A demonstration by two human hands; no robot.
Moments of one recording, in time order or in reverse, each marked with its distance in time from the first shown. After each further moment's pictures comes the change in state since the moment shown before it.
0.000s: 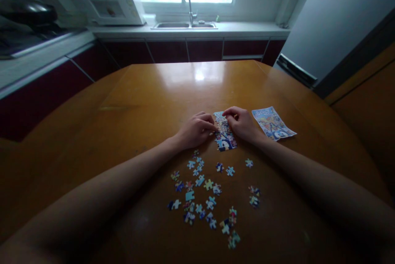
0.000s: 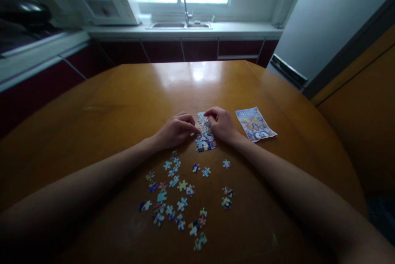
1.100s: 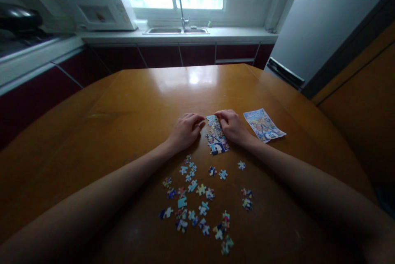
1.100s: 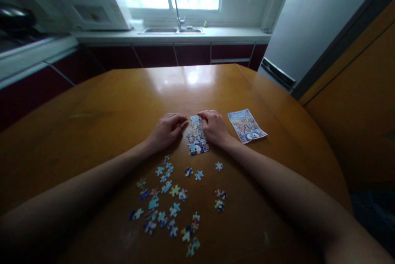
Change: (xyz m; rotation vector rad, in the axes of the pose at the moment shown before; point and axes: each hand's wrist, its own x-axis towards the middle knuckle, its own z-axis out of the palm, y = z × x) left_hand 0.005 -0.004 0.003 0.136 0.138 -0.293; right_hand 0.002 0.006 0.004 -0.230 0.029 -0.070
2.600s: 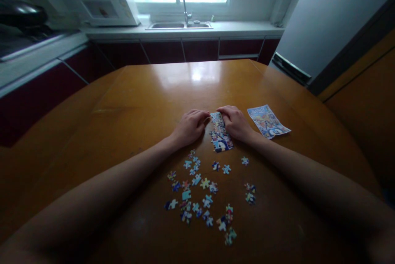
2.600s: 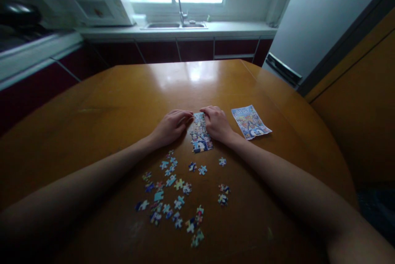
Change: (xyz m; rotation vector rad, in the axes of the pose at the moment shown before) left_hand -0.001 -0.001 0.003 0.022 -0.048 0.077; right_hand -0.001 -0.001 0.001 -0.042 -0.066 -0.029
